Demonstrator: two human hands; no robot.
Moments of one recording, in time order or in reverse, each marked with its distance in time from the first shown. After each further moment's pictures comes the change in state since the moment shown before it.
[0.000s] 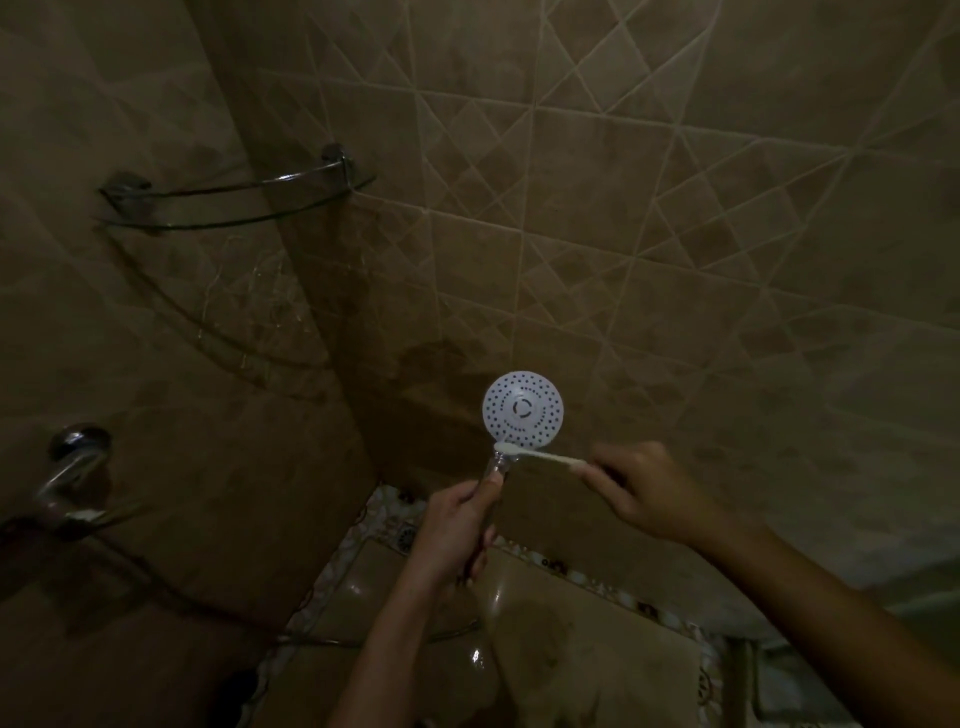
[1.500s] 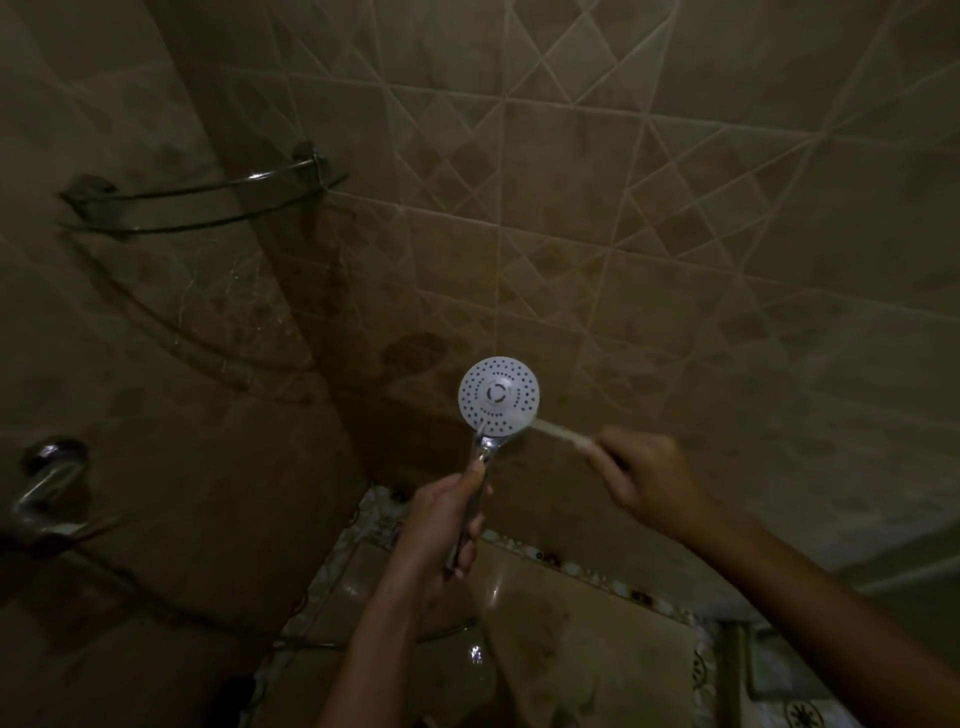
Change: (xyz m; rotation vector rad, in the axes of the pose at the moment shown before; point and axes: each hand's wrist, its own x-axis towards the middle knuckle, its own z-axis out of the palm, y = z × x) left_hand 0.000 0.005 0.004 -0.151 -0.001 -0.110; right_hand -0.013 0.013 0.003 -0.037 0.273 -0.011
